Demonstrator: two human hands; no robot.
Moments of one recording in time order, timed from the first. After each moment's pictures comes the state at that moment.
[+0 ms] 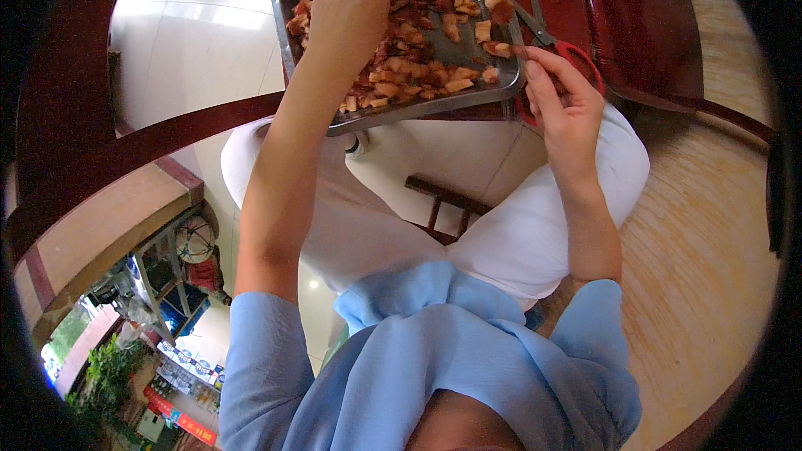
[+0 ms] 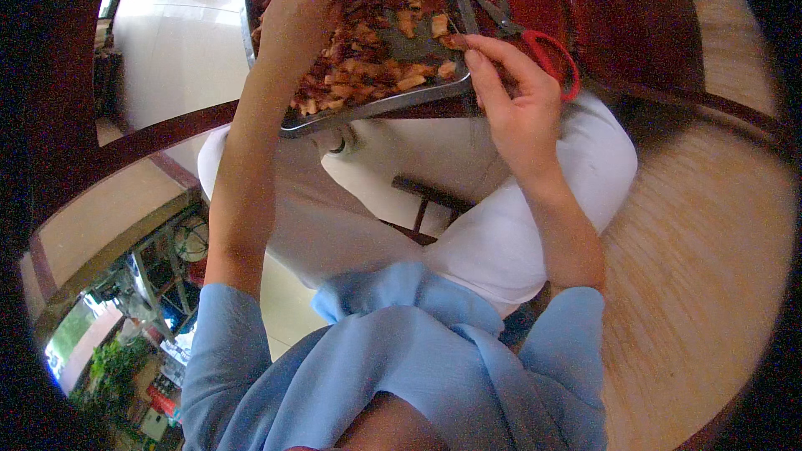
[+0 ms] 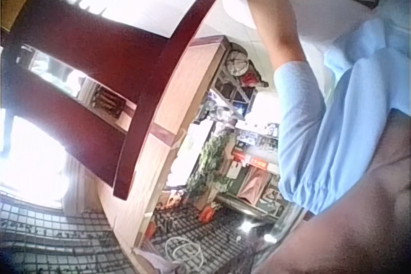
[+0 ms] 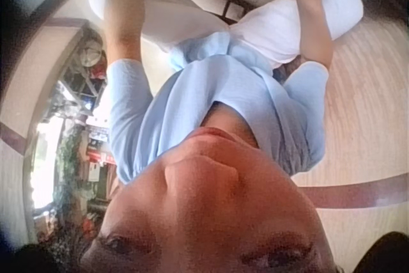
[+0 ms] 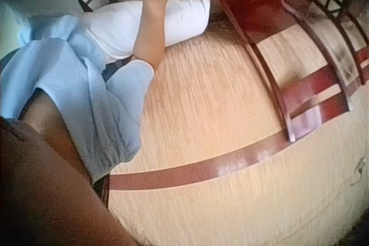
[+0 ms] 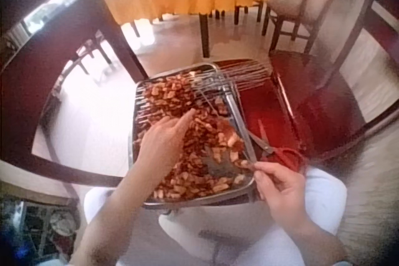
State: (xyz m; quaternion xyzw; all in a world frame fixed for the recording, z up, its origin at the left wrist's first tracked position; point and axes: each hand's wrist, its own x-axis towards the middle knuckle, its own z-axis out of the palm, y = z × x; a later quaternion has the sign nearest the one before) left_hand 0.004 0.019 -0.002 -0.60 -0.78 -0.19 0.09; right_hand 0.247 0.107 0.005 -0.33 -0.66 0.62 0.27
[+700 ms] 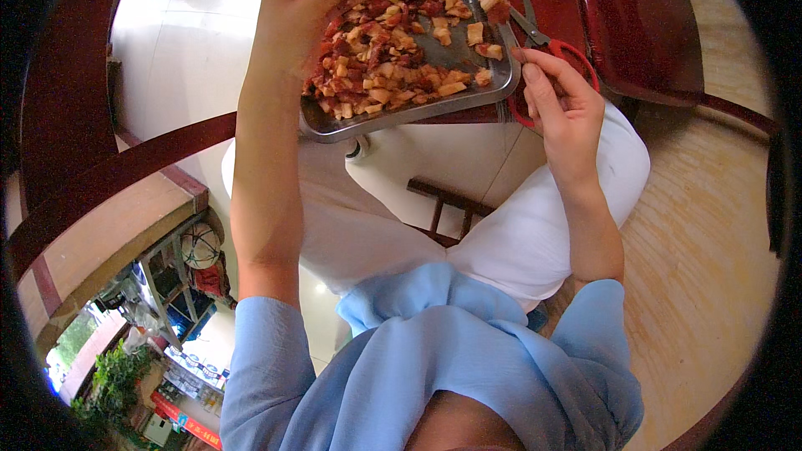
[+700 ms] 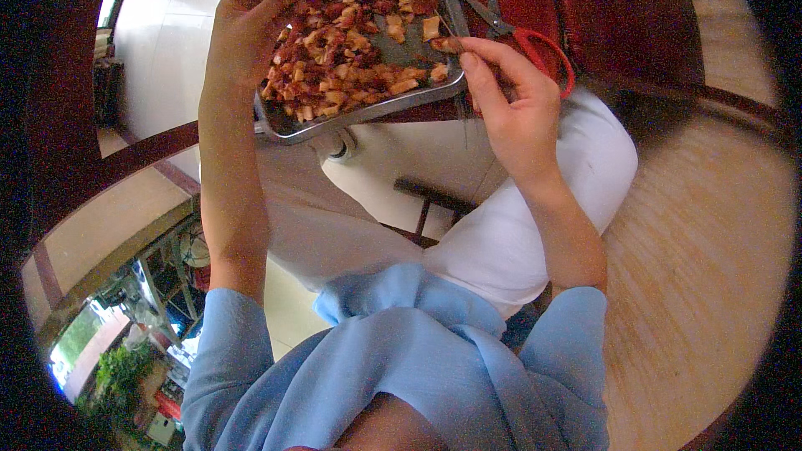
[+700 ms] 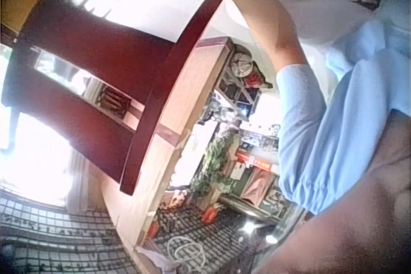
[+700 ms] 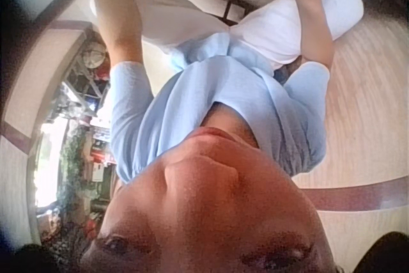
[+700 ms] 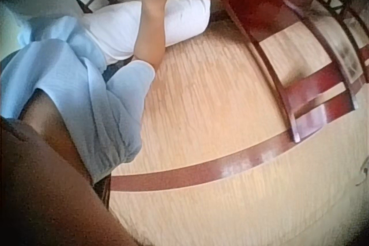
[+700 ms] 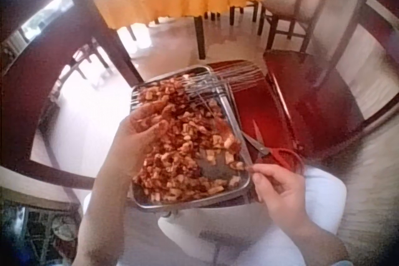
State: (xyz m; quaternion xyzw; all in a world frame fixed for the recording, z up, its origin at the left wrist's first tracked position) left_hand -0.002 0.011 0.029 -0.20 -0.60 -0.68 -0.36; right_hand 0.253 0.109 0.009 -0.33 -0.66 0.62 0.27
